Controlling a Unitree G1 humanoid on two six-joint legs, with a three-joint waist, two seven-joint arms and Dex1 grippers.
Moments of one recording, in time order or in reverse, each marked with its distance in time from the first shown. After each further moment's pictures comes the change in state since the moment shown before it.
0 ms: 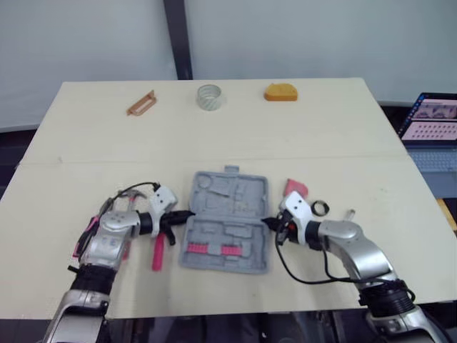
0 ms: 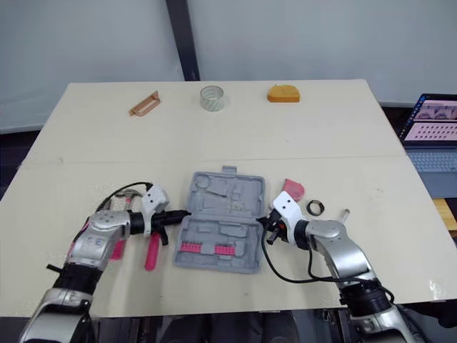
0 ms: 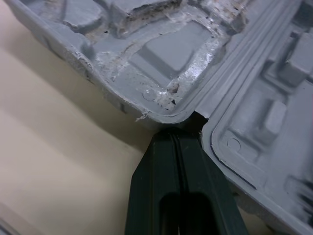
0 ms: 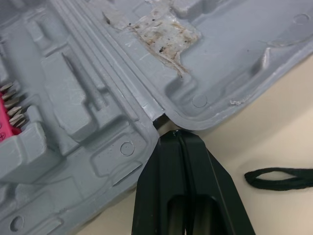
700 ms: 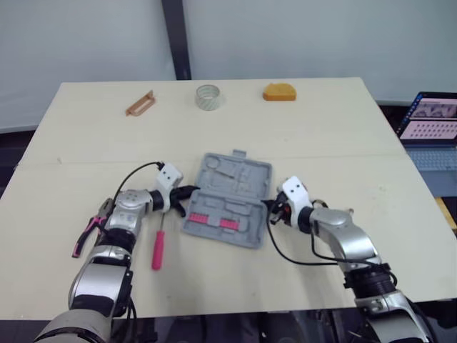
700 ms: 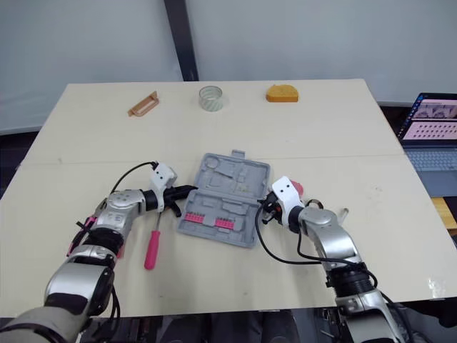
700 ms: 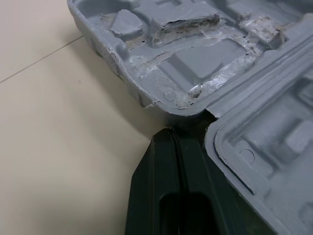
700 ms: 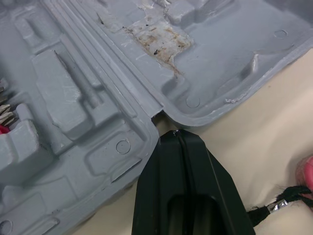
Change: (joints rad) left arm -0.400 -0.120 0.013 0.688 0.048 -0.355 0.112; right arm -0.137 0.100 -0.036 0.163 -0.043 -0.016 -0.154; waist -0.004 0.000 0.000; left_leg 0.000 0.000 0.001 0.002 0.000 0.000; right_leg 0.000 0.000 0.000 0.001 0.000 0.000
